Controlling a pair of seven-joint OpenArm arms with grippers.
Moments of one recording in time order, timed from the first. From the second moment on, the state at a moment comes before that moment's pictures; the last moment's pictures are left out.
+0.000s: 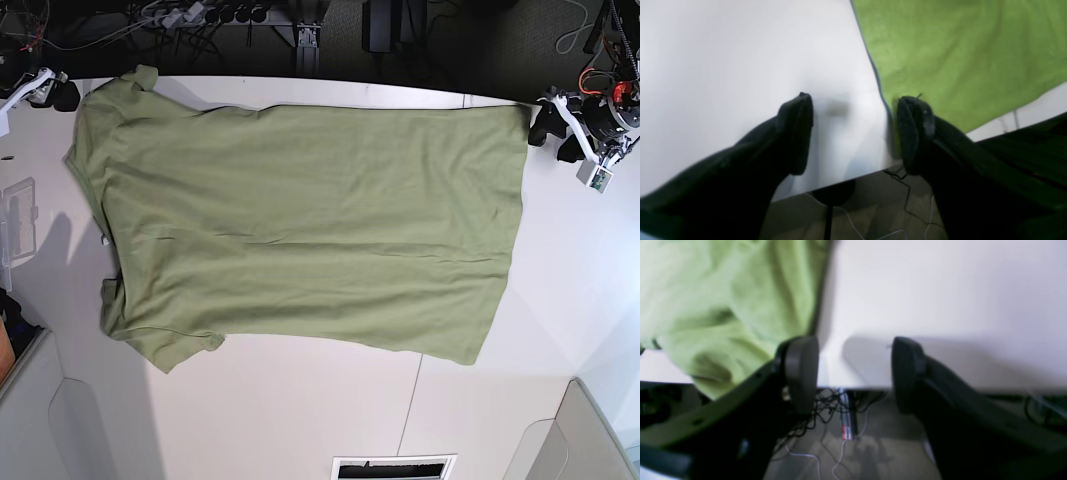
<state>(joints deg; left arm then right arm) 28.6 -36.1 -21.4 93.6 -37.7 -30.8 43.7 -24.5 20.3 39.7 87.8 48.1 33.5 -64.1</state>
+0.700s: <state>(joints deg) 28.5 -35.4 -21.6 88.2 -45.7 -37.6 48.0 -24.6 20.2 31.6 90.0 57.3 34.2 -70.6</state>
